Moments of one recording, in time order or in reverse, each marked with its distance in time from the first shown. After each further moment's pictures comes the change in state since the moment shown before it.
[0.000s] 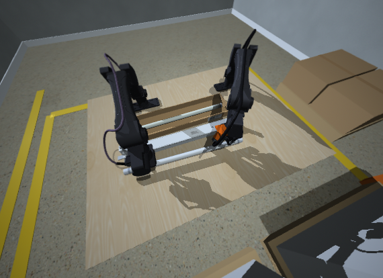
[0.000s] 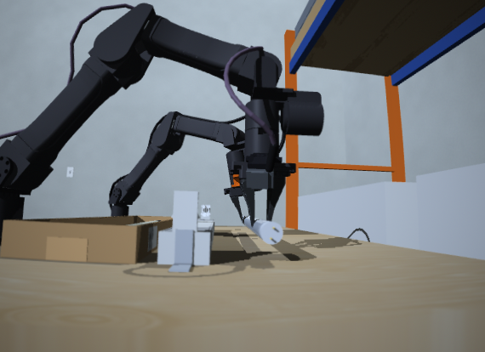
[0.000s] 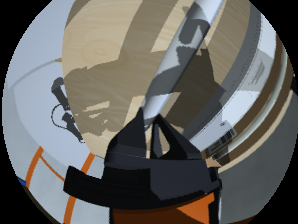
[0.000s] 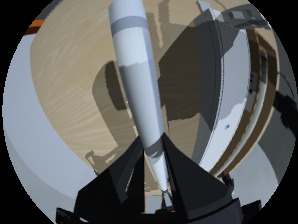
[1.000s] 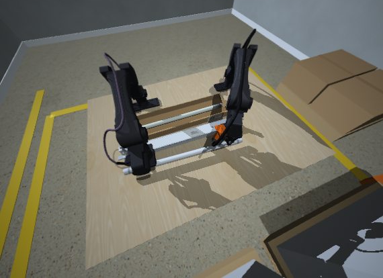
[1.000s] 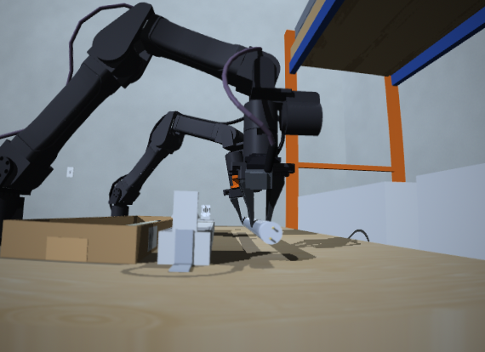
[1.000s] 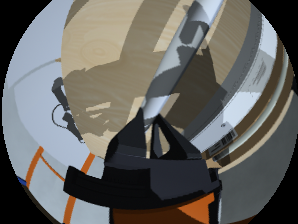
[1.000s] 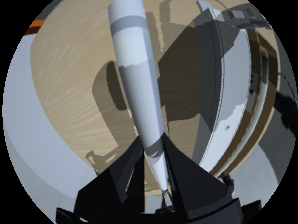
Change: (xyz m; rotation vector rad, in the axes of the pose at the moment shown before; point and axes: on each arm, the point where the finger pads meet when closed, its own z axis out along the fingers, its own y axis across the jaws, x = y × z) left arm 0.000 -0.002 0.003 -0.006 0.002 0.002; right arm 0.000 -0.001 0.001 -0.008 -0.001 0.000
